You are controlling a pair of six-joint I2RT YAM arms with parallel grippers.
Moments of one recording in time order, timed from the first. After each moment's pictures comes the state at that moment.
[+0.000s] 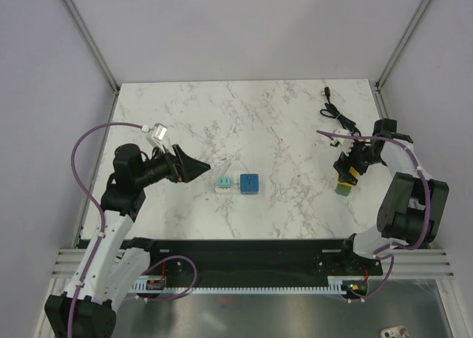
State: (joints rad) left arm -0.14 0.76 0.66 -0.21 0.73 -0.54; right arm -0.29 1.54 1.04 -0.83 -0.54 -1.26
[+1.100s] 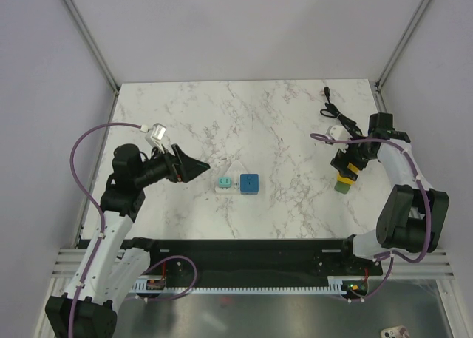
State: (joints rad) left arm -0.13 0.75 0.66 -0.21 0.74 -0.54; right arm -0.21 1.47 1.06 -0.82 -0.41 -1.23
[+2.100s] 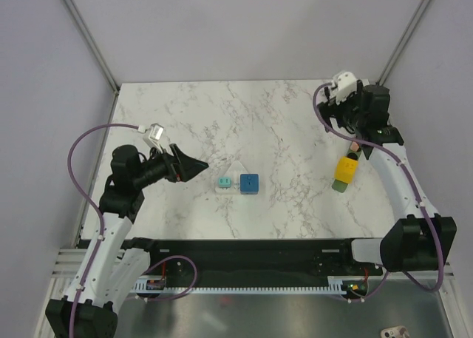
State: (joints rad) left arm -0.13 0.74 0.66 -0.22 0.71 -0.55; right arm 0.00 1.32 1.17 -0.32 -0.30 -0.54
